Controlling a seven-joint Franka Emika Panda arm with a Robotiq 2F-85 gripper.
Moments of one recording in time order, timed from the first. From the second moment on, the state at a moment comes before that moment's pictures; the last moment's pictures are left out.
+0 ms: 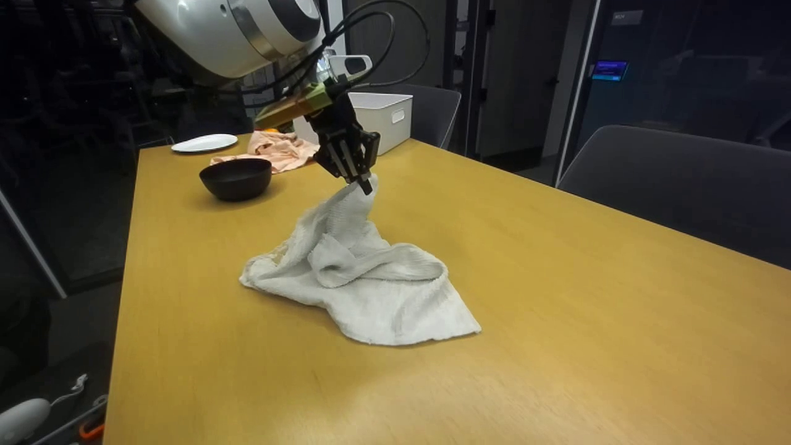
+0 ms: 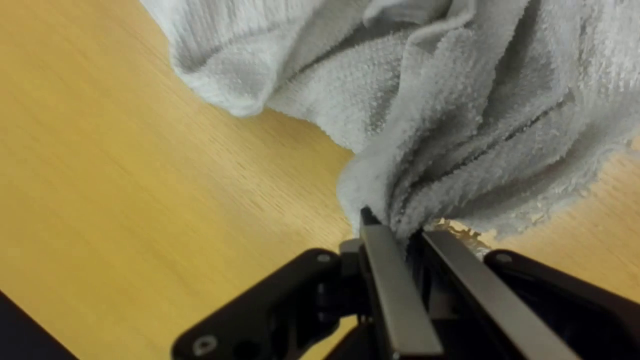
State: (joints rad) arm 0.17 0.11 0.02 -2.18 -0.52 2.30 0.30
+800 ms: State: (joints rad) arm 0.03 0.06 0.00 -2.30 -0.56 2.03 0.39
